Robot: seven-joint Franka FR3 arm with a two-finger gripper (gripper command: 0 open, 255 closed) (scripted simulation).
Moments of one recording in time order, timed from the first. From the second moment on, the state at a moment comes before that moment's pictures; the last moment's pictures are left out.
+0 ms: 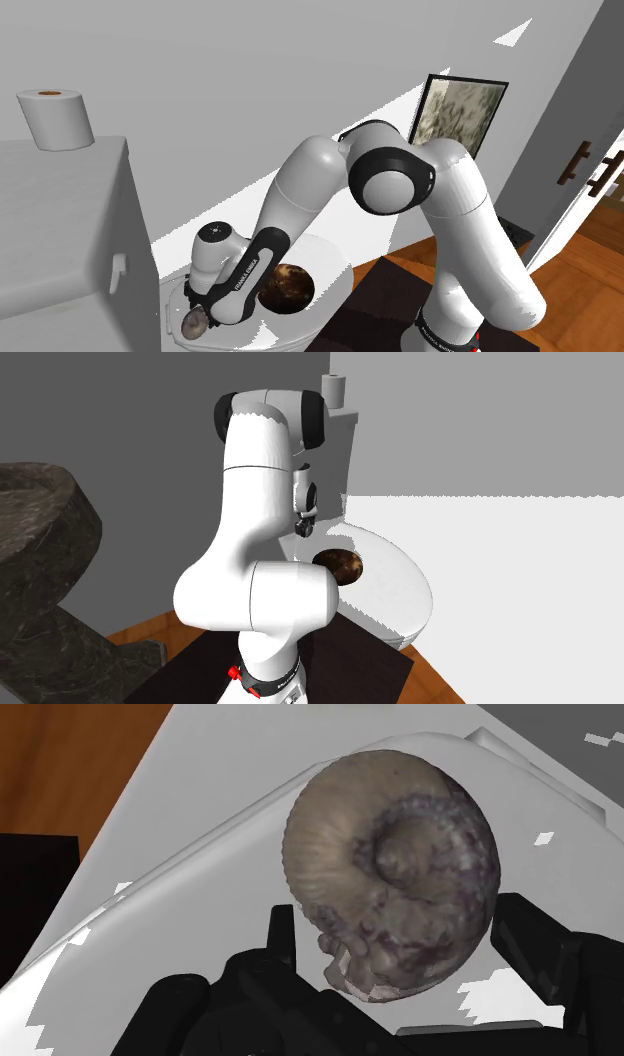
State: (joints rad) arm 0.65 0.67 -0.08 -2.04 0.03 2.90 2.00
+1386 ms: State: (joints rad) arm 0.68 0.42 -0.11 -2.10 0.01 2.71 2.00
